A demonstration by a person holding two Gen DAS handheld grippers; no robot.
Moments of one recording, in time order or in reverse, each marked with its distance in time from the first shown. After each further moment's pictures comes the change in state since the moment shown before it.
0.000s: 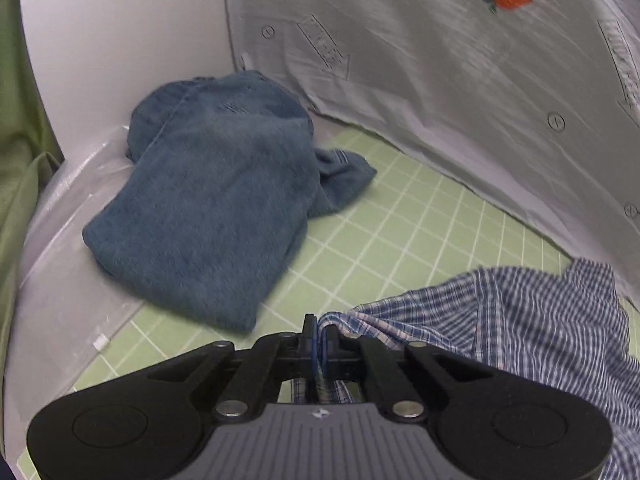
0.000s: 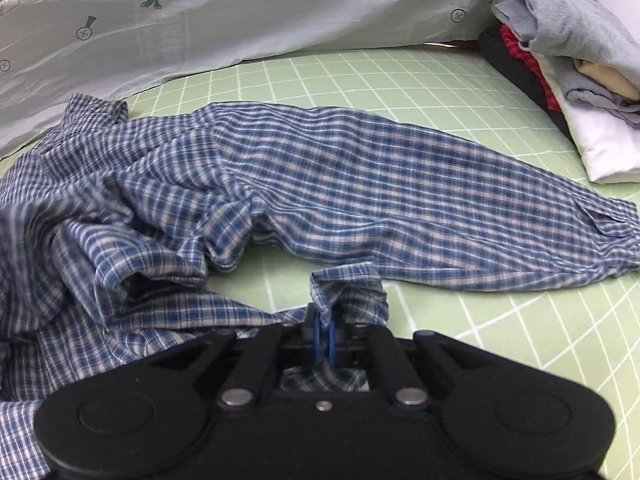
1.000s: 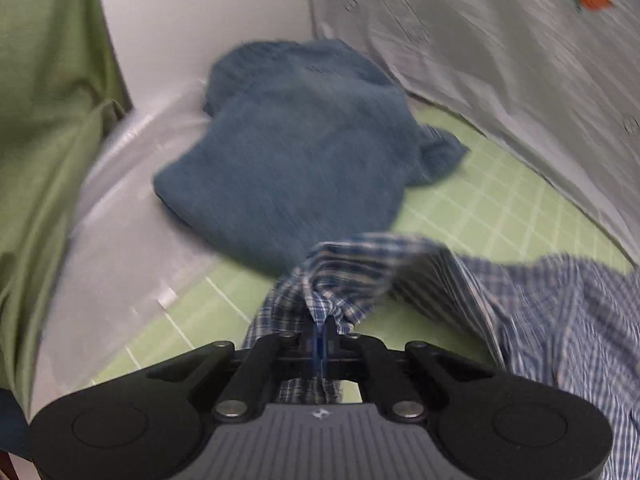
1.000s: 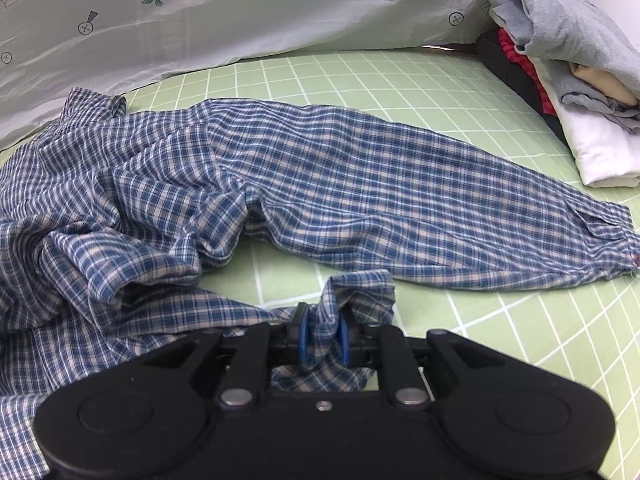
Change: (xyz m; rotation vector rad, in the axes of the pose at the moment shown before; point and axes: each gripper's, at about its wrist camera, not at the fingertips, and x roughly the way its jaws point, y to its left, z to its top) left arm 0.009 0.053 -0.024 -0.097 0.058 0.148; right arm -0.006 -0.001 -0.005 -0.021 -0.003 -0.008
